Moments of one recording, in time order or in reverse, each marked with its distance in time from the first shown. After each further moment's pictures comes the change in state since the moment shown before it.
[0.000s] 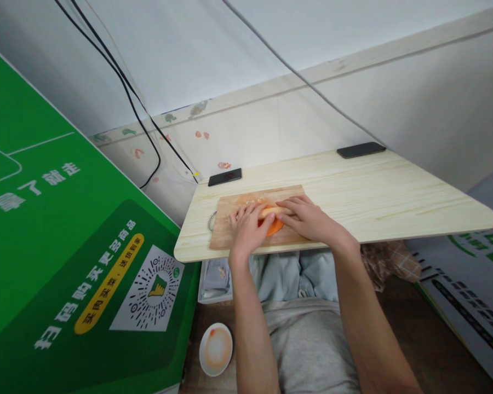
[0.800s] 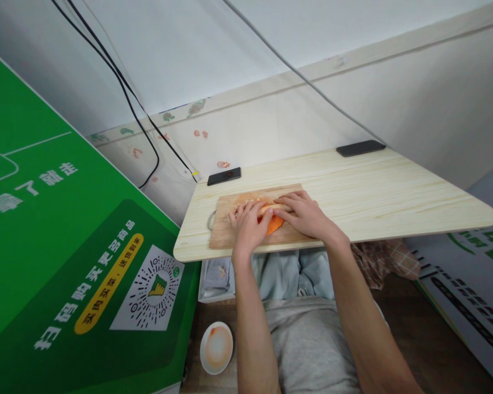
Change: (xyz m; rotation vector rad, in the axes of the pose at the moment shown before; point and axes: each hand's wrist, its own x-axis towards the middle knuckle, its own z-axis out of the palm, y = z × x) left_hand 0.004 0.004 0.006 -0.031 0.071 -0.034; right_hand 0.008 -0.009 0.002 -0.027 0.054 0.048
